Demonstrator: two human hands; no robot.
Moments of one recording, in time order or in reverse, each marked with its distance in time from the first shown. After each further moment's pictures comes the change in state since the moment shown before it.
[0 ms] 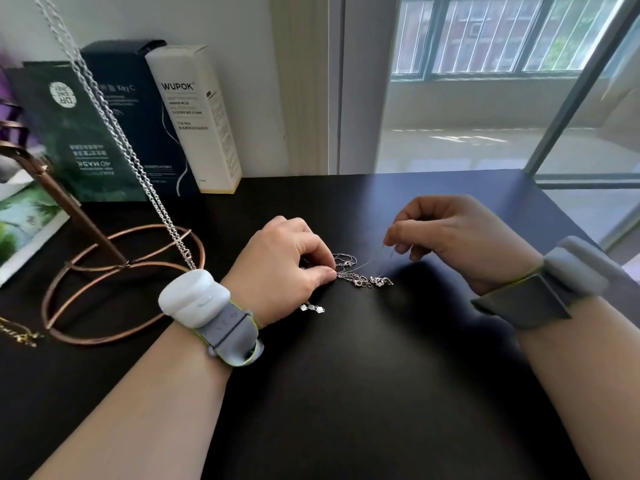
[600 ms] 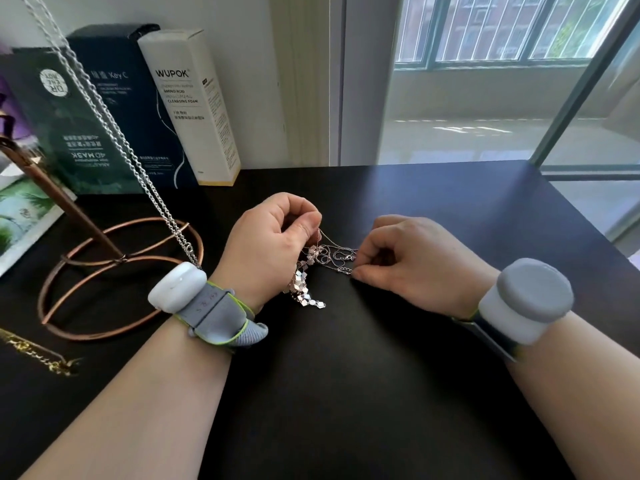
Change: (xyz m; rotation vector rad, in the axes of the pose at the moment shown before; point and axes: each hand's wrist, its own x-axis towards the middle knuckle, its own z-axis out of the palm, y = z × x) left_hand 0.007 -0.003 0.003 -0.516 0.238 -0.197; right_hand -0.009 -0.001 0.029 -0.676 -0.205 -0.299
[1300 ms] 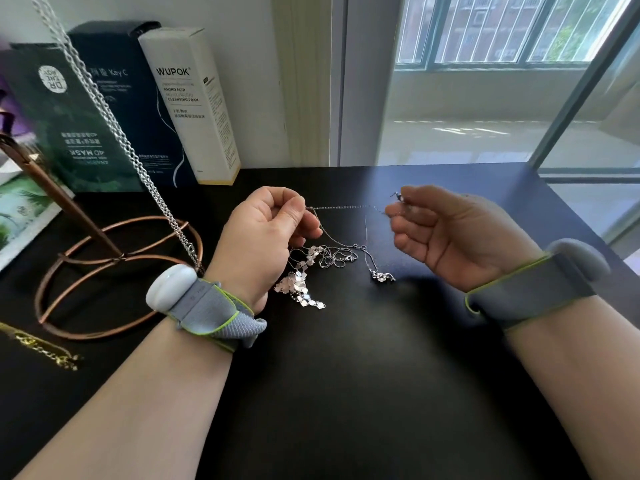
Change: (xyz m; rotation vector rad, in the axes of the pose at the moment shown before) left_hand 0.002 0.003 0.001 -0.359 0.042 -0.103; right_hand 0.004 0.008 -0.023 1.520 0.181 0.523
